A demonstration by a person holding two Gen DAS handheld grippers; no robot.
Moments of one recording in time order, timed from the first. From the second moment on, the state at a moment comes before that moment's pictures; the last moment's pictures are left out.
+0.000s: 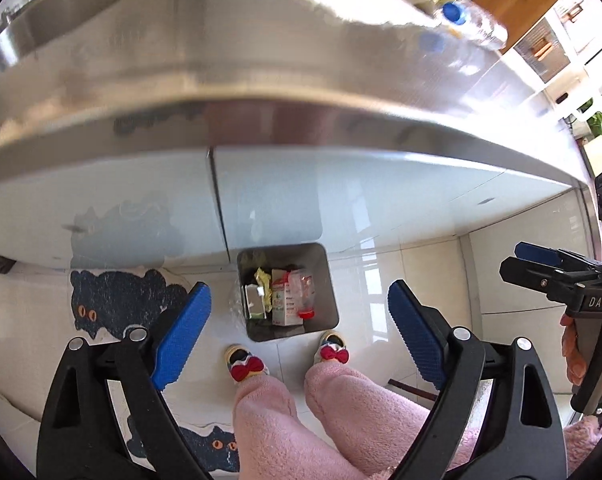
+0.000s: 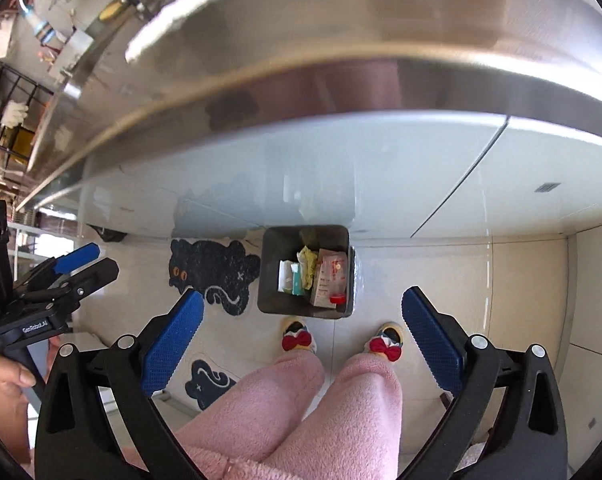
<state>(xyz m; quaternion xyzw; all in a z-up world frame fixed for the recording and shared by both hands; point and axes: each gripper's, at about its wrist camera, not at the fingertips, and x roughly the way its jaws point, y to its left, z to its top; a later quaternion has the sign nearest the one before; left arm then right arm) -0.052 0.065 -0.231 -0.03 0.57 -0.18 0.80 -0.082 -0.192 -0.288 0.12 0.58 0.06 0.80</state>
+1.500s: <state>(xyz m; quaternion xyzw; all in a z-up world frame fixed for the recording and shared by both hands) 0.155 -0.025 -0.176 0.05 0.50 -0.24 0.83 0.169 -0.293 -0.204 0.26 0.50 -0.20 0.80</state>
